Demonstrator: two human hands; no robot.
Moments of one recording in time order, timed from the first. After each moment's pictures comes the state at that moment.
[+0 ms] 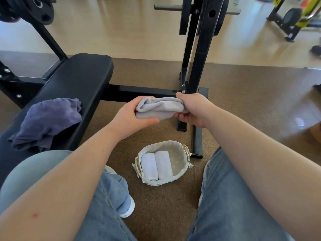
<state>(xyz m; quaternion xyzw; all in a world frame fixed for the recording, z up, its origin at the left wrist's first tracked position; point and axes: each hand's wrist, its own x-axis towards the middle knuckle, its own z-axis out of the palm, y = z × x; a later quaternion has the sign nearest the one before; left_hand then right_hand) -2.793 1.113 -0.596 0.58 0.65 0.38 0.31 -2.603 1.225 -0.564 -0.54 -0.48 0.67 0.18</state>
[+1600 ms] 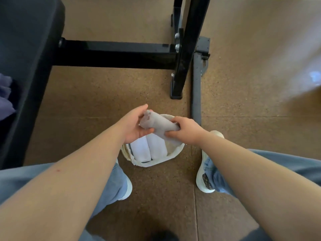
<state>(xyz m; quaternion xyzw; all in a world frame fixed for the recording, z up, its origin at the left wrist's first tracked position) -2.770 1.191 -0.779 0.05 0.62 0.34 0.70 -2.561 1.240 -0.785 -0.51 -0.72 0.47 -0.08</state>
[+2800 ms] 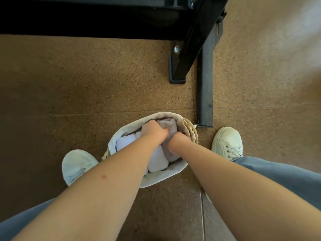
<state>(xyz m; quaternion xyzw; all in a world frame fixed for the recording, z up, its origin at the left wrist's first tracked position) -2.714 1.272 -0.965 0.30 0.80 -0.05 0.52 -2.615 1.267 -0.959 -0.67 -0.51 0.44 -0.30</state>
